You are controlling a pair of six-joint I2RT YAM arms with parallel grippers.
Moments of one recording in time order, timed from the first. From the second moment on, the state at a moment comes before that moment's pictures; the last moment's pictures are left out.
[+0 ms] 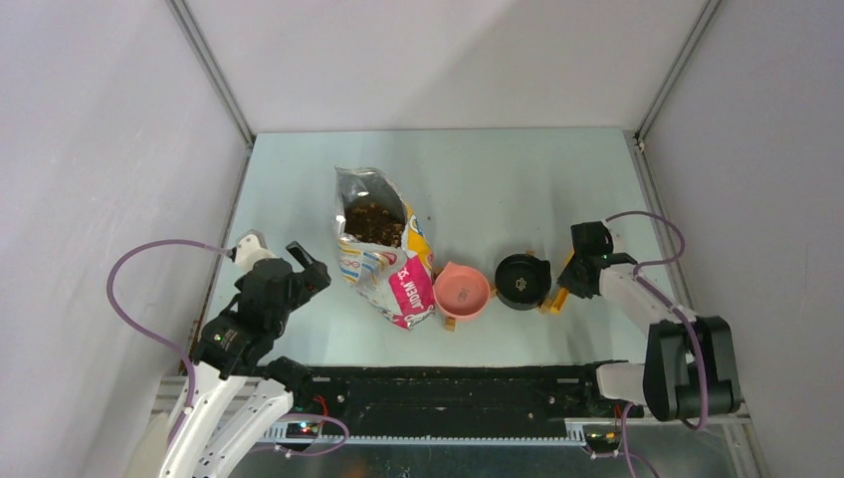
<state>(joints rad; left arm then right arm) -0.42 0.51 0.75 -0.88 -0.46 -0.81 0.12 1.29 0.64 -0.45 0.20 0.66</state>
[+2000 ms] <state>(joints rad) -0.61 0.92 0.77 0.56 0.74 -0.88 0.67 1.04 0.83 0.56 -1.17 1.33</state>
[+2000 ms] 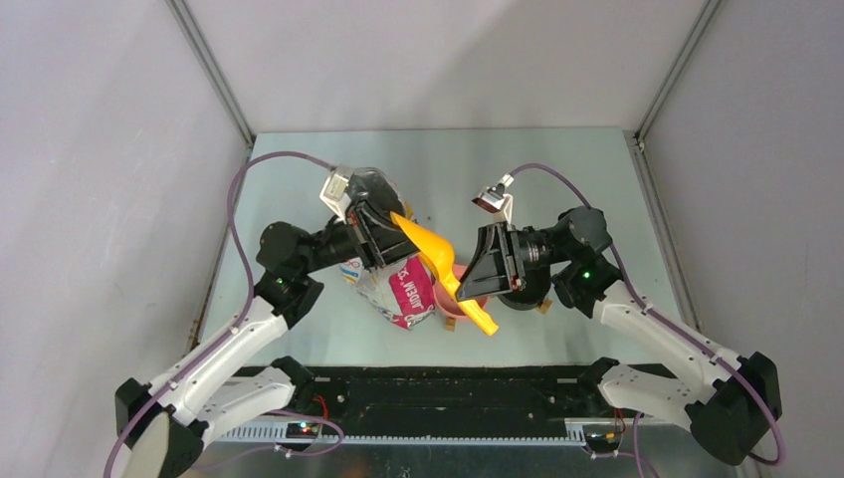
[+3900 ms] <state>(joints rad) -0.62 0.77 0.90 -0.28 -0.04 -1.44 0.78 0.93 0.73 0.50 -0.25 0.84</state>
